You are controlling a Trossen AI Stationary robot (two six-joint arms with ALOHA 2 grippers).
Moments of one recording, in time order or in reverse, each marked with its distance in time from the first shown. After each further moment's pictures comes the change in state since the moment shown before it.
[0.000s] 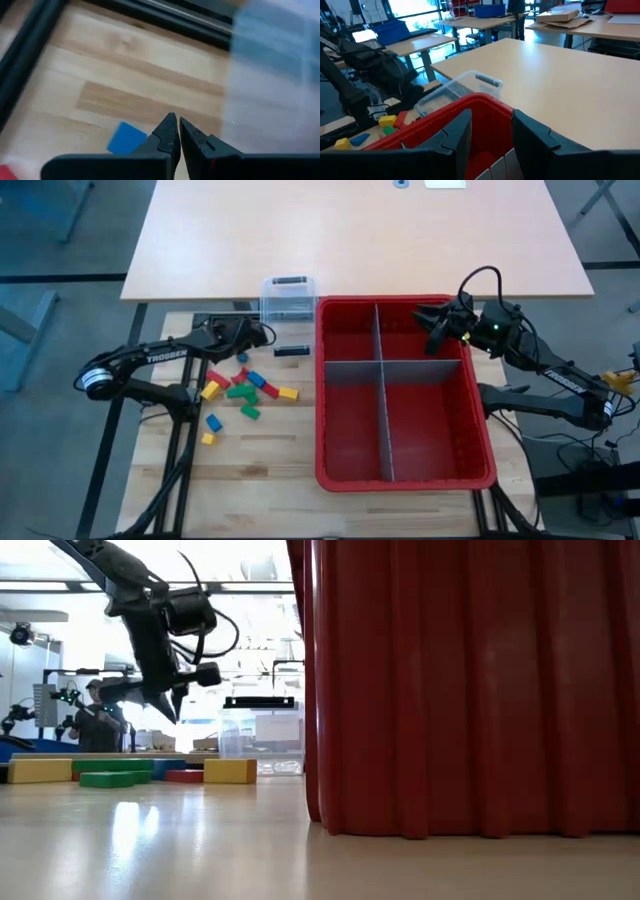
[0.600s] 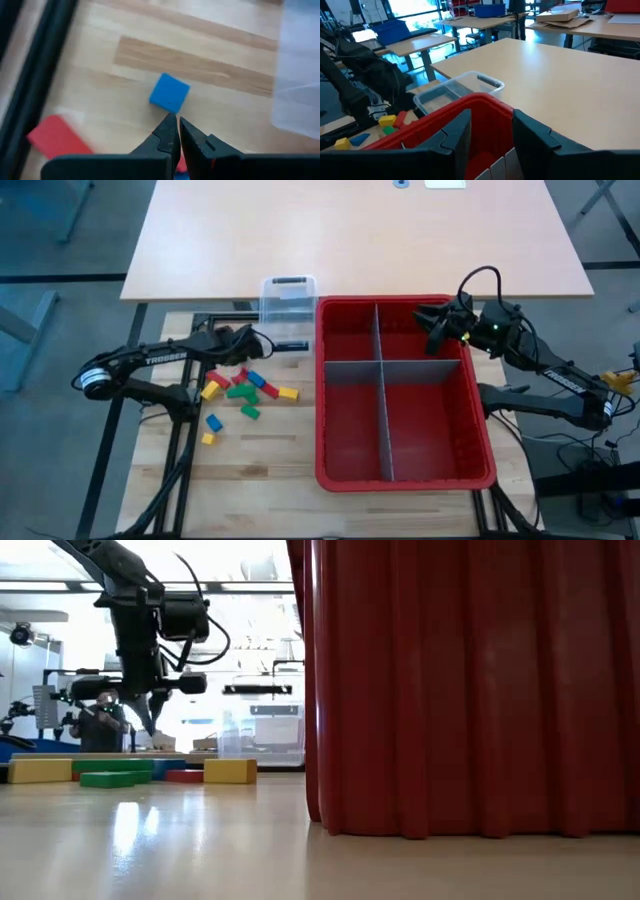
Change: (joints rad) left arm -0.058 -0.014 -0.001 -0.200 0.088 -0.035; right arm 0.000 0.000 0.000 0.000 0.000 -0.002
